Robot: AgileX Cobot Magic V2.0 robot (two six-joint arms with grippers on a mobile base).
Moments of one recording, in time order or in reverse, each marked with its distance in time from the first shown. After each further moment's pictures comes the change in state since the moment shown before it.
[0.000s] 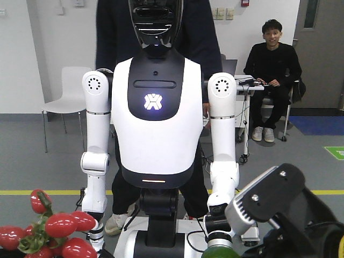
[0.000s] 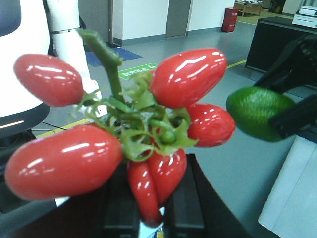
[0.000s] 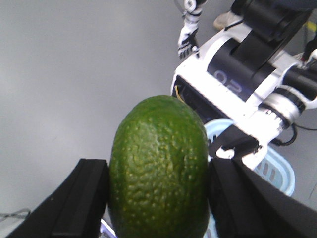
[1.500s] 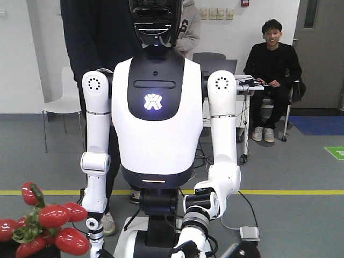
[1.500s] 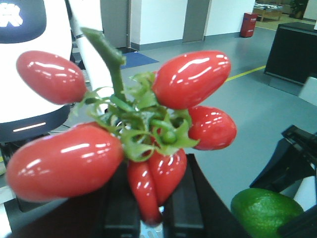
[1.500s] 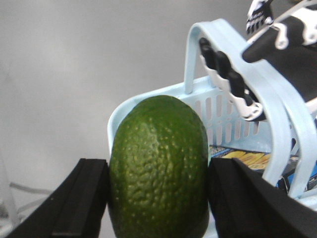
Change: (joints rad) left arm 0.000 0.000 0.000 0.000 0.074 0.000; right arm 0.000 0.040 0.339 0.368 -0.373 -0.285
